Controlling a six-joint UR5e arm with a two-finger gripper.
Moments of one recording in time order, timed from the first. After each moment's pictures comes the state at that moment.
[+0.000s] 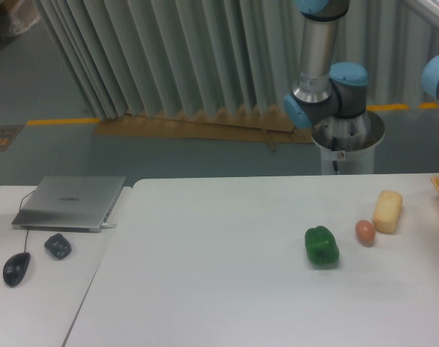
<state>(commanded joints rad) 2.76 -1.83 -1.53 -1.26 1.55 1.86</state>
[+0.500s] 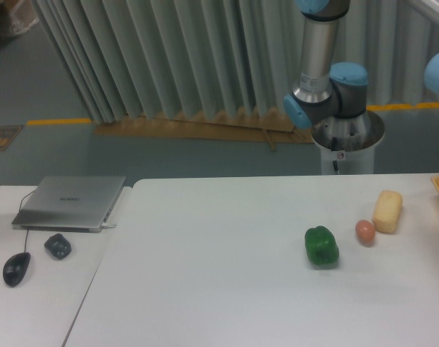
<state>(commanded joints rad) 2.77 -1.83 -1.54 -1.26 1.53 1.86</state>
